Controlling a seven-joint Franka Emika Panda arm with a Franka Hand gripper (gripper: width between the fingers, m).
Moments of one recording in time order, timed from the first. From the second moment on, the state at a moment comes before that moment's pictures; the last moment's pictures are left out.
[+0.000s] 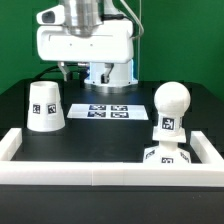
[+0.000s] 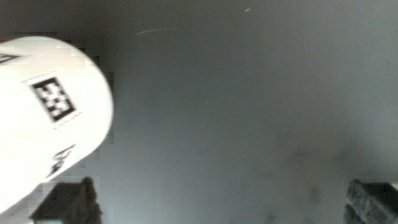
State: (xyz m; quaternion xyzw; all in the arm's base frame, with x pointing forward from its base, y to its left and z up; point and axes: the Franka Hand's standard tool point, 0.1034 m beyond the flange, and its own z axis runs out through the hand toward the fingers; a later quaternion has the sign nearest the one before) arm 0.432 -0.084 0.114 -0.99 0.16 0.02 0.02
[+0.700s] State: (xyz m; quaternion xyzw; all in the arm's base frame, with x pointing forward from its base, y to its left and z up) arm 0.404 -0.130 0.104 -0.98 0.18 0.02 0.02
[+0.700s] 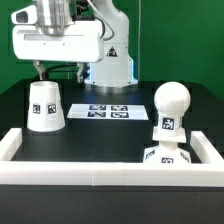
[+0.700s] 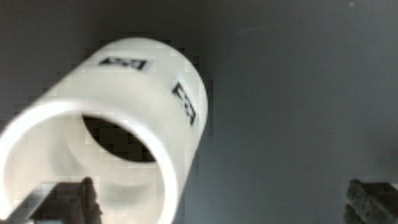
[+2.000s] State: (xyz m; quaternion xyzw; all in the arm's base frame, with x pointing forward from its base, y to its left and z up) arm 0.411 -0.130 0.079 -0.99 0.15 0.00 -0.01
